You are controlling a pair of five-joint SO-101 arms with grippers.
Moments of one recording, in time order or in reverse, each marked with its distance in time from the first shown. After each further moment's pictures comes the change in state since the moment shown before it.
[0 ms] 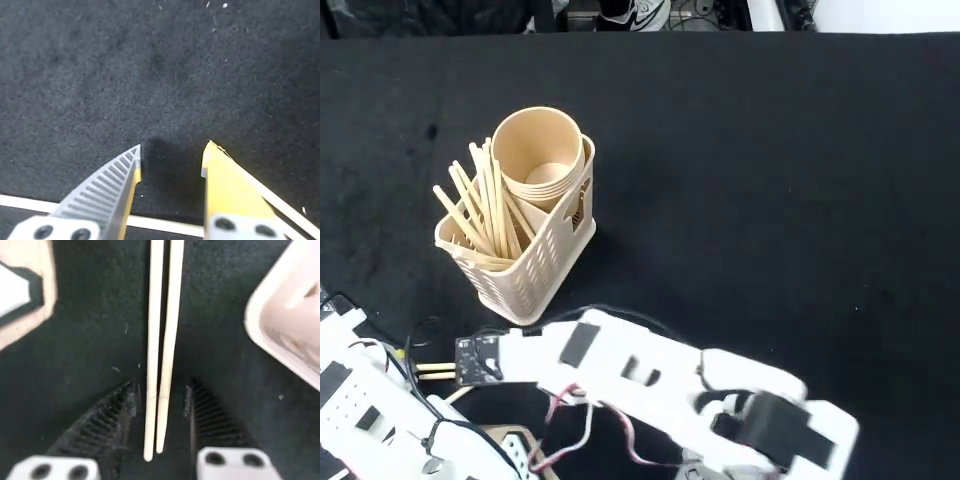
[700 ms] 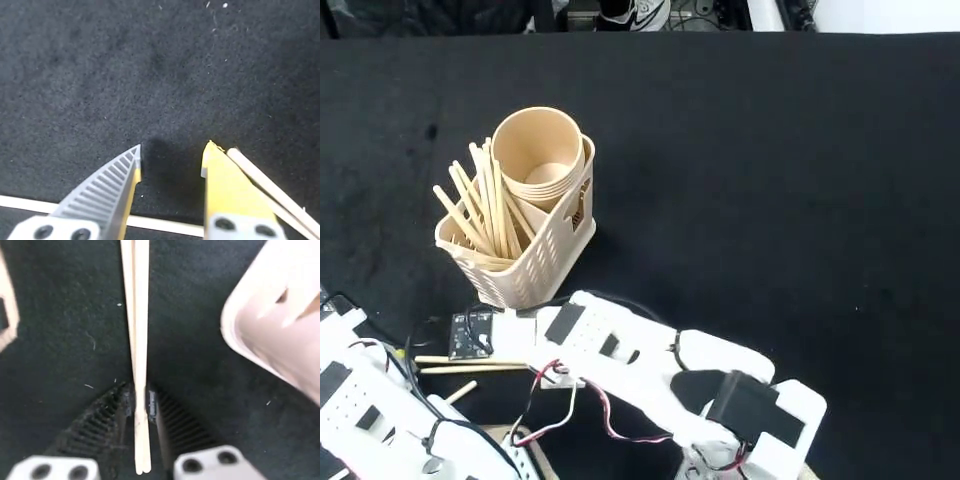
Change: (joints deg) left arm 0.0 0.0 0.0 0.0 0.0; right arm 3.1 6.4 -5.5 -0.1 -1.0
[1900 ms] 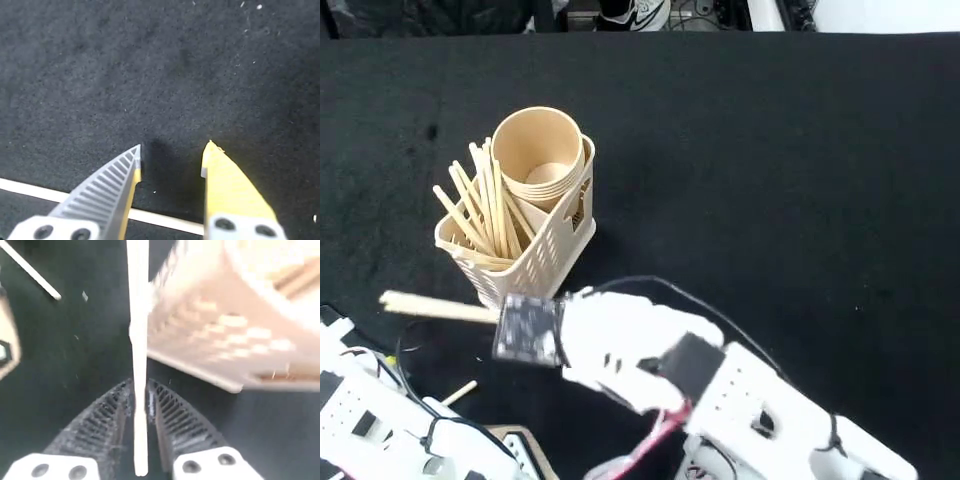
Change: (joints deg) left arm -4.8 0.0 0.0 0.0 0.0; right arm 3.1 -53.7 11.9 8.6 -2.4
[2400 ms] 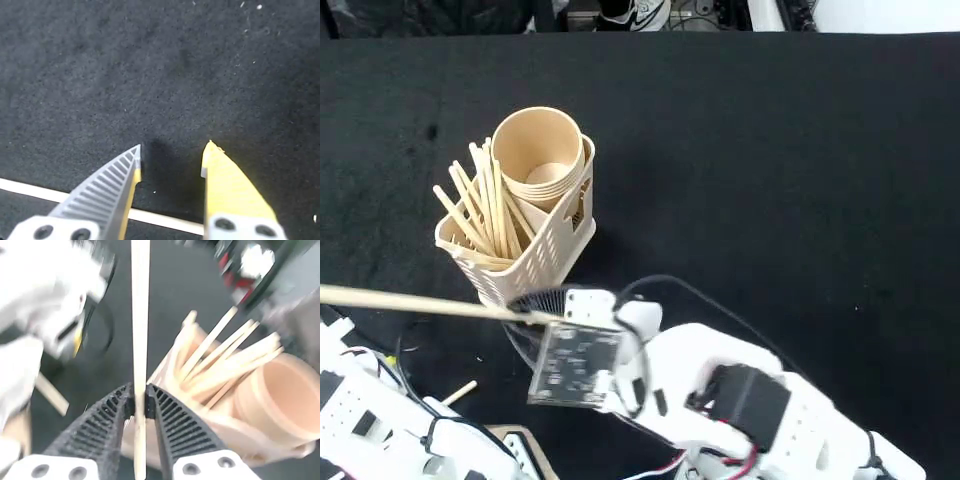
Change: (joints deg) left arm 0.0 0.0 0.0 0.0 0.0; right arm -5.6 -9.3 -12.8 -5.4 -6.4
